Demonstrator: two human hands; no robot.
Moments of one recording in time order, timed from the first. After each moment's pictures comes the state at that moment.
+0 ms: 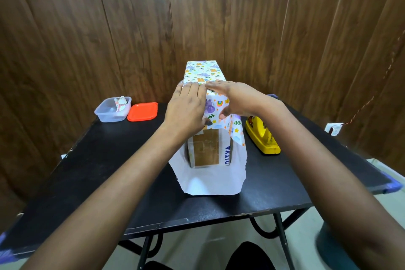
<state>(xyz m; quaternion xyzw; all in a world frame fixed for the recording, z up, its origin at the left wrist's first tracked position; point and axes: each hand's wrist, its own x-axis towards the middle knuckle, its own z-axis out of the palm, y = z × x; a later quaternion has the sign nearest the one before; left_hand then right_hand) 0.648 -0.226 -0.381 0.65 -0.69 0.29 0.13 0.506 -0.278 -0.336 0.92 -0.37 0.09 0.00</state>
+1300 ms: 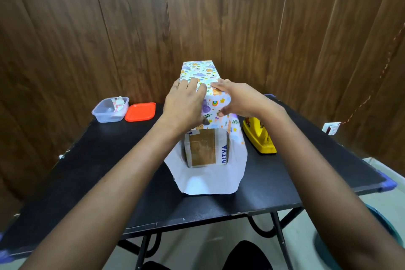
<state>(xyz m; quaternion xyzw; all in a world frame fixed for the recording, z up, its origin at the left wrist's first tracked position) 0.642 -0.227 -0.365 0.66 -0.69 0.29 0.08 0.492 -0.285 -0.345 0.90 -0.39 0.18 -0.08</state>
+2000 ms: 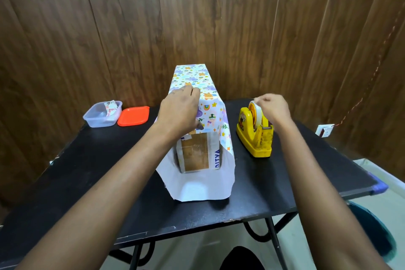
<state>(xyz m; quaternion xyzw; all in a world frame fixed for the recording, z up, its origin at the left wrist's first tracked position) 0.630 -0.225 -0.361 0.68 -0.68 0.24 0.12 0.429 -0.341 -0.392 0.63 -0.58 0.45 -0.27</state>
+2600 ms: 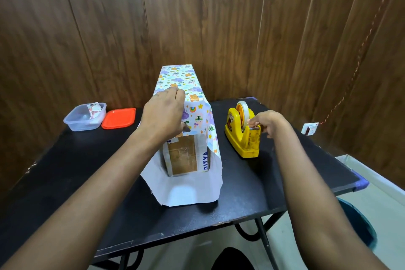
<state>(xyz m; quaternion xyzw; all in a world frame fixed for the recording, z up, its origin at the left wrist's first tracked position) 0.632 -0.227 -0.364 0.68 -0.68 0.24 0.12 0.406 -0.369 -0.410 0.51 -0.68 0.27 -0.46</state>
